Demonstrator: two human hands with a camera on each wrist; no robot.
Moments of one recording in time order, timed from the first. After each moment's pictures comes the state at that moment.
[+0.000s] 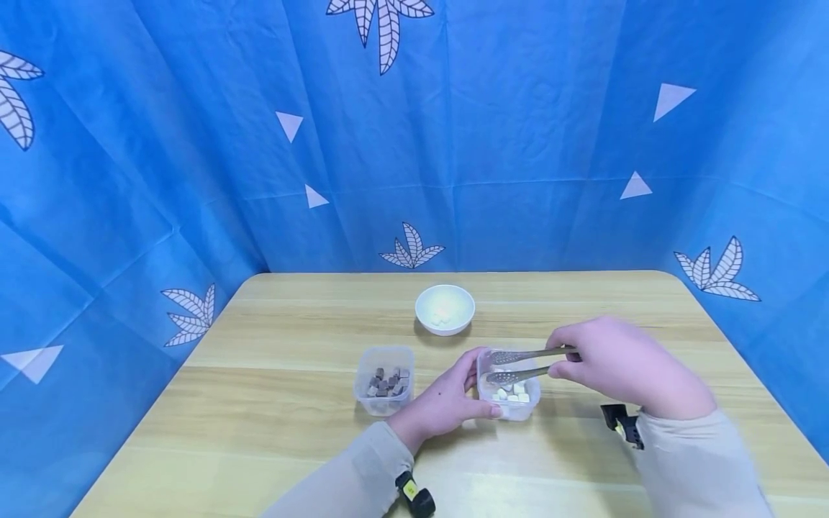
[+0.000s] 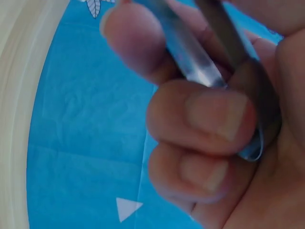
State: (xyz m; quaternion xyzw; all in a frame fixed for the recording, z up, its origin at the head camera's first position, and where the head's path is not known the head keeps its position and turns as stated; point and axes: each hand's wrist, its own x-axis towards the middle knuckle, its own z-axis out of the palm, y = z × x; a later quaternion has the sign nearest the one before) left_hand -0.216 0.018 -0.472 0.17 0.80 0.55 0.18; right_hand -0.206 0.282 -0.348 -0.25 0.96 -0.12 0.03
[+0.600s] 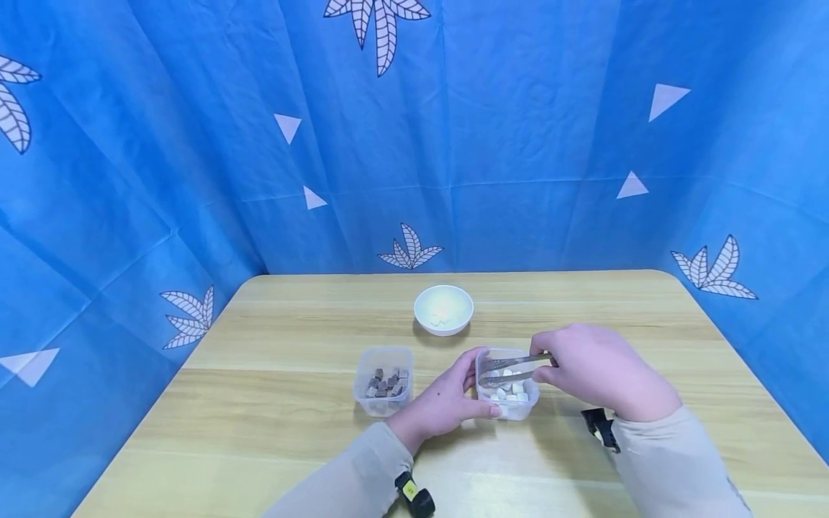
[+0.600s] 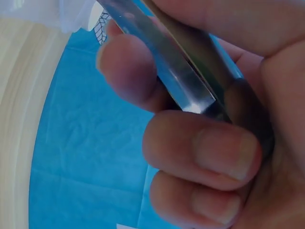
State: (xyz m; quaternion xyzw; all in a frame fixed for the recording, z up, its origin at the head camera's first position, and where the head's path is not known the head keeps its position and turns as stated) left_hand -0.218 0.019 -0.473 0.17 0.79 0.55 0.19; right_hand -0.203 0.257 -0.355 -0.24 0.97 -0.09 0.01
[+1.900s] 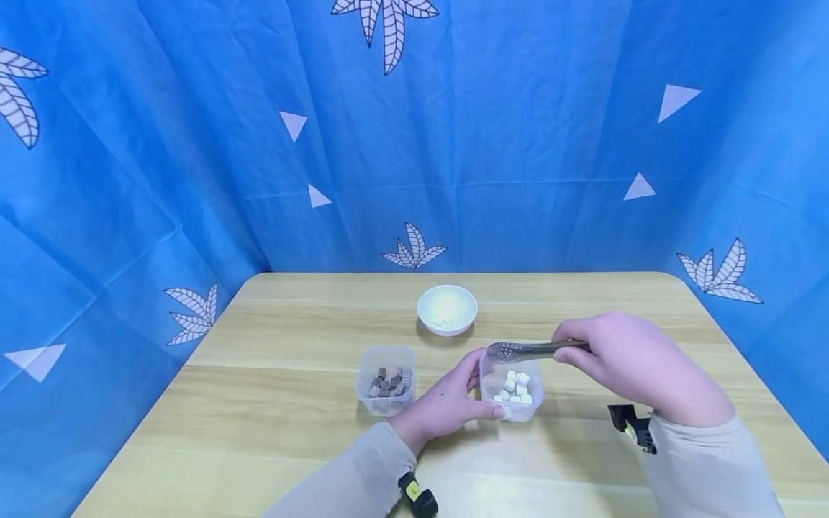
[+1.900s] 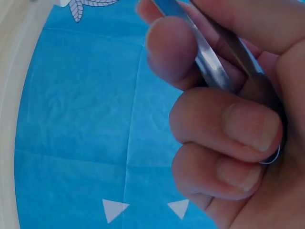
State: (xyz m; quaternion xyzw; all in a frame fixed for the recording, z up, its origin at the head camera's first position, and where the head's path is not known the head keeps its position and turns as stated) left_hand -0.217 0.017 -0.472 0.18 0.80 0.55 0.18; right_hand -0.199 0.283 -0.333 -0.29 0.95 -0.11 -0.08
